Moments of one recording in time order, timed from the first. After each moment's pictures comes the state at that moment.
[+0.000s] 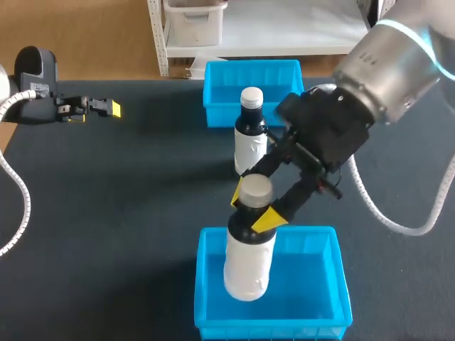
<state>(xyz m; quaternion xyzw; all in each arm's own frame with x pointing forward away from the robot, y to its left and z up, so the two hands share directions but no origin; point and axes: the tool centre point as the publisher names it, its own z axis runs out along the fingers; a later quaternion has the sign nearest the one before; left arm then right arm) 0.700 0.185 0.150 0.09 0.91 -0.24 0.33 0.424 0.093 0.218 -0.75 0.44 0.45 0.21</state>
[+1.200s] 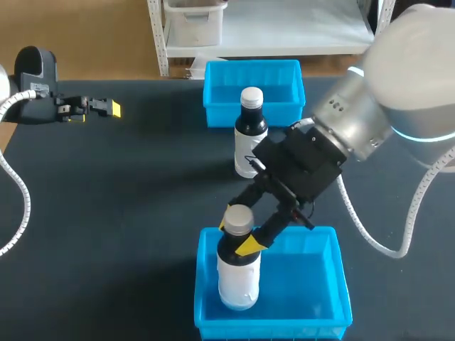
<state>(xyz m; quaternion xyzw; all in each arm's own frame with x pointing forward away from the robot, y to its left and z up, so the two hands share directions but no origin) 0.700 0.185 0.150 0.09 0.91 -0.24 0.33 0.436 0.110 0.144 -0.75 0.47 0.41 0.21</state>
